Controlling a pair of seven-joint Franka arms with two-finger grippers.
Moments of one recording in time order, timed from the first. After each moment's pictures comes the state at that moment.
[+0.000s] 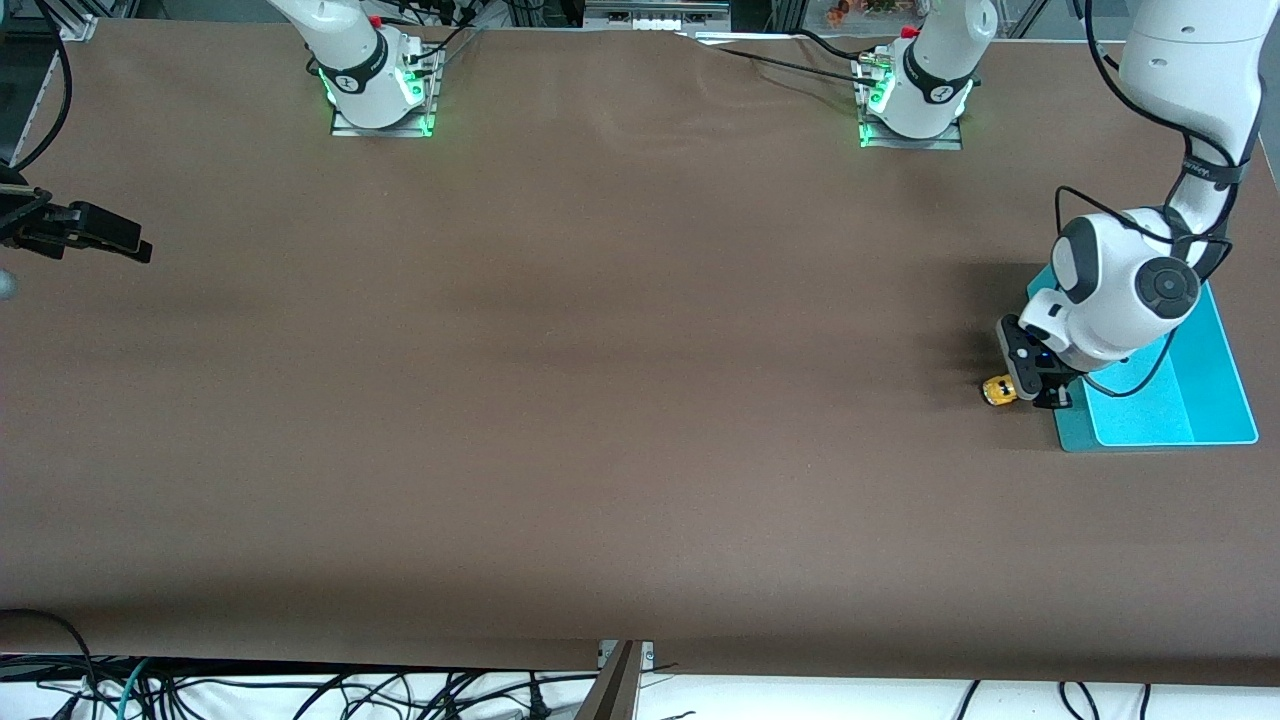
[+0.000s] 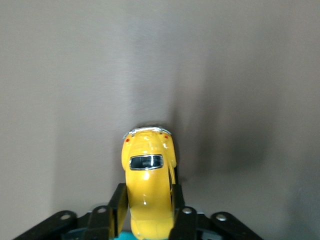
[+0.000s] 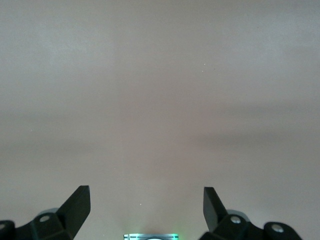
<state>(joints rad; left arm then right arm) 0.08 0.41 0.09 -2.14 0.06 2.59 1.53 -0.03 0.13 -0.03 -1.44 0.00 1.45 -0.02</state>
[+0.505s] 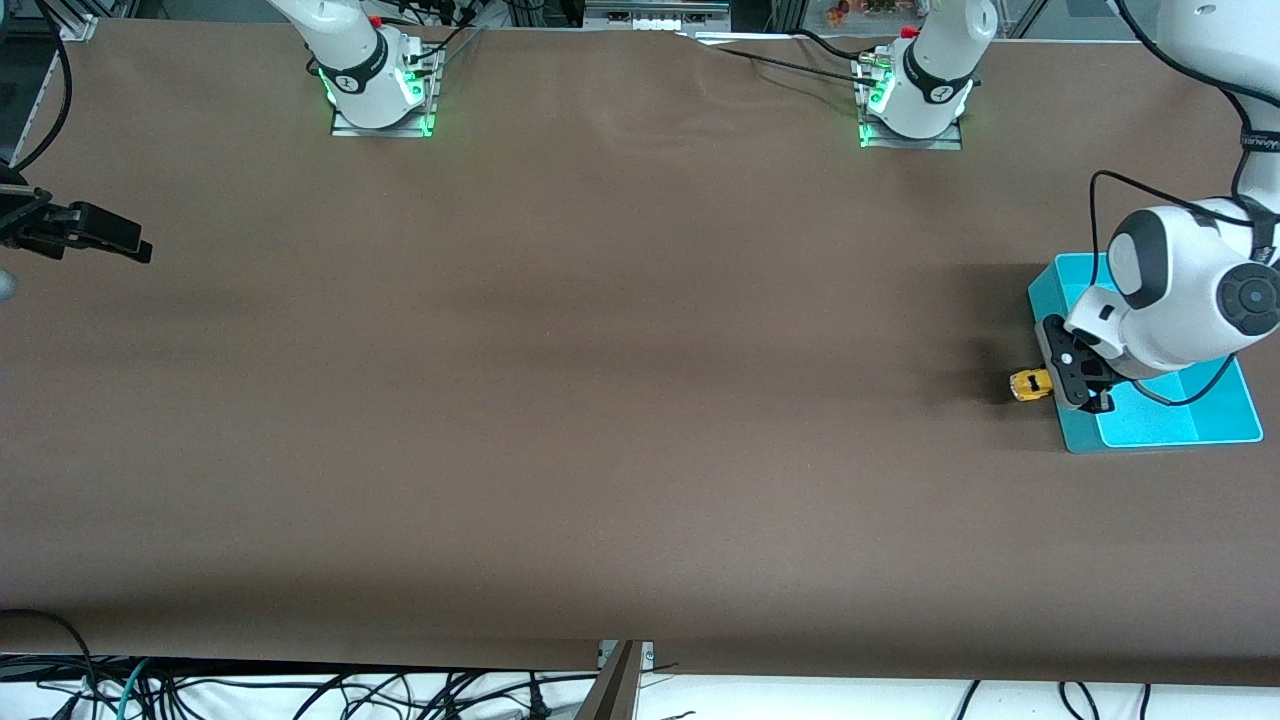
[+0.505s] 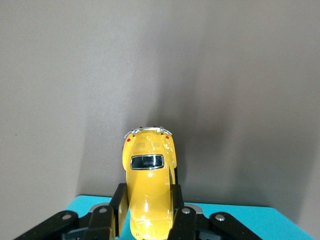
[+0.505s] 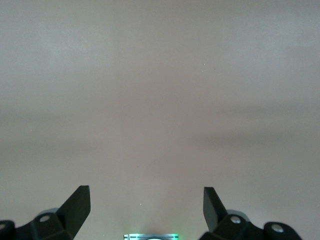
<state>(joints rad) 0.08 0.35 0.09 -1.95 0.01 2.21 1.53 -0.03 0.13 -0.03 -1.44 0.00 1.45 -0.02</state>
